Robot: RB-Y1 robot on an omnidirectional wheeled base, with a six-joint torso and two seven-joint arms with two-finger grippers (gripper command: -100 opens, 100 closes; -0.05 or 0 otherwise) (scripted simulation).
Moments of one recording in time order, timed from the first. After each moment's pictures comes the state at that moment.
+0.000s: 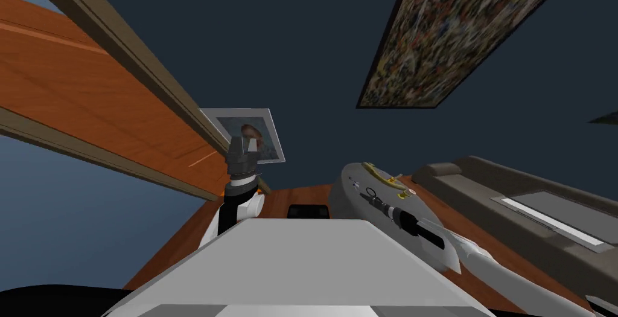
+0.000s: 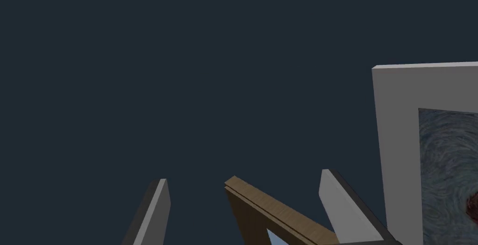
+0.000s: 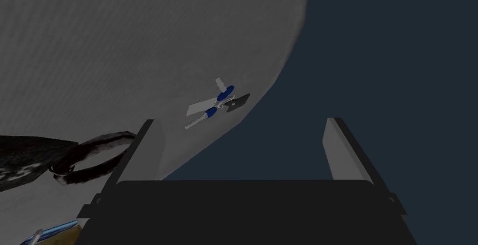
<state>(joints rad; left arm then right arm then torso) 0.50 0.03 -0.02 -2.38 -0.12 -0.63 -0.11 0.23 -1.10 0.65 -1.02 0.00 -0.61 -0.09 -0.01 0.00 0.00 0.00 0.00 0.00</state>
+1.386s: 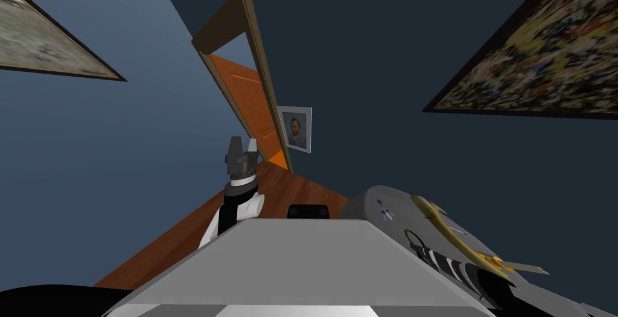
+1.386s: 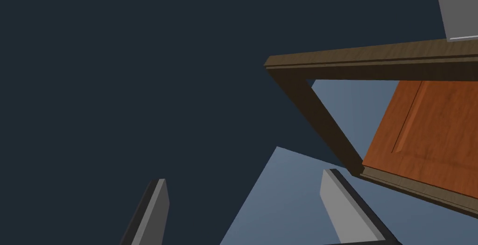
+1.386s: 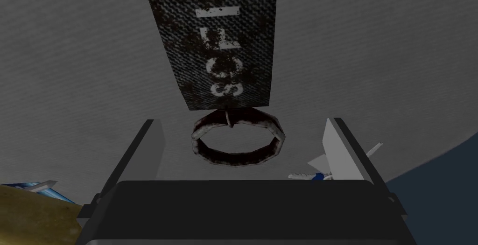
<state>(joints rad) 0.50 0.03 -0.02 -2.38 -0.12 -0.63 -0.11 0.24 -1.16 1.02 -0.54 0.00 -0.62 -0.15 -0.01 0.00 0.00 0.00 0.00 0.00</state>
